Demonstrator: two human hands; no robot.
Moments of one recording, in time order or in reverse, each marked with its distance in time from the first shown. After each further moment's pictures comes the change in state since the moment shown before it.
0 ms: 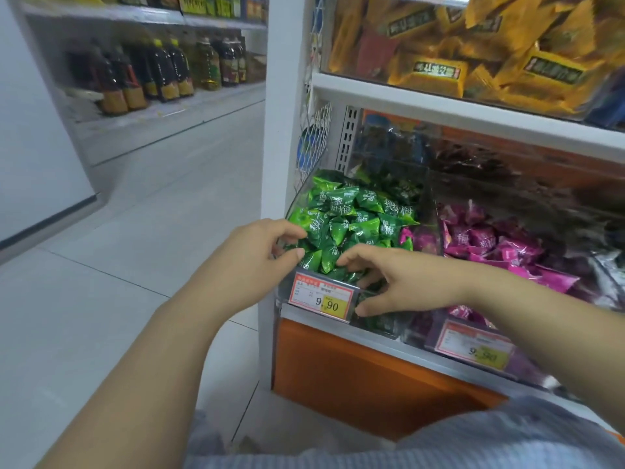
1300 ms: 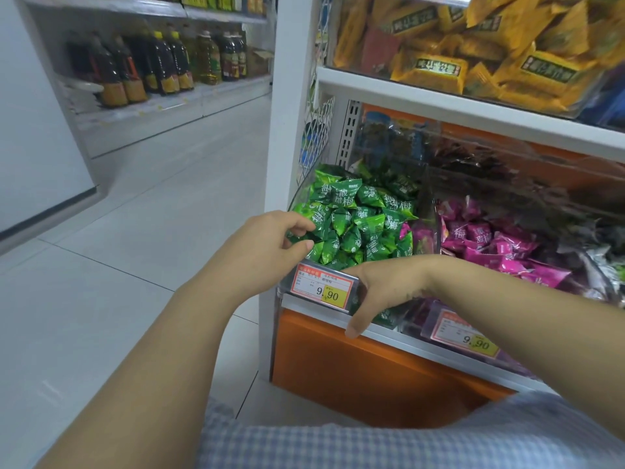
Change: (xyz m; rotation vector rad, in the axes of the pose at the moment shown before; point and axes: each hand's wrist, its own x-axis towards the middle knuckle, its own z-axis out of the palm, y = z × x) left_hand 0.004 0.001 0.005 0.027 -0.036 0.016; right_hand 0.027 -0.003 0.012 0.051 -0.341 0.106
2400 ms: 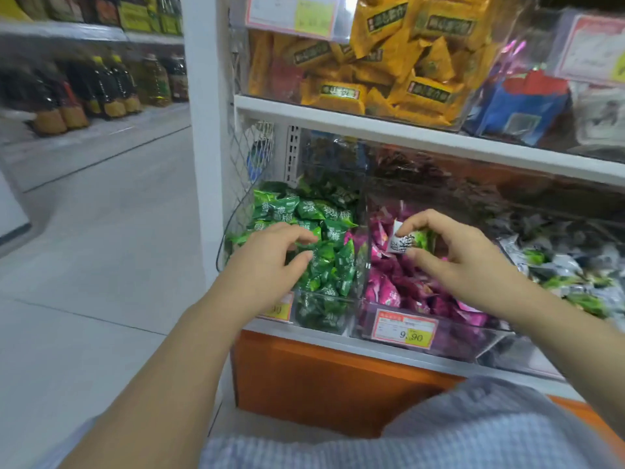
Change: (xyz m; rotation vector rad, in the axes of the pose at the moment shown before) left_hand 0.016 0.051 0.040 -0.030 0.022 0.202; right_hand -0.131 0.060 0.022 0.002 1.154 -0.101
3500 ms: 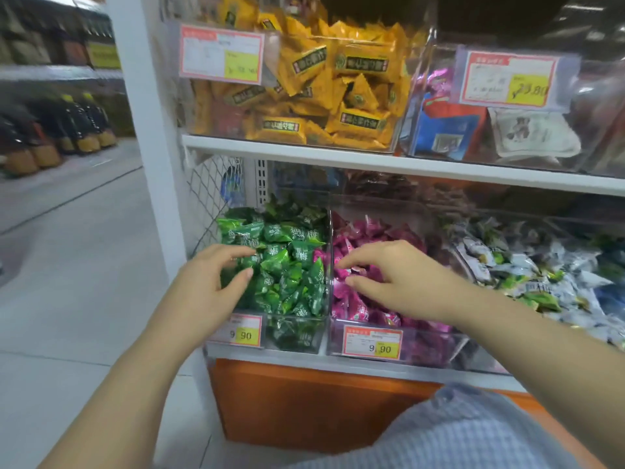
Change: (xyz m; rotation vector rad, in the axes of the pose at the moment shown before) left_hand -0.008 -0.010 -0.014 -0.023 0.115 -0.055; right_hand 0.010 -0.010 -0.003 -0.248 -0.195 -0.086
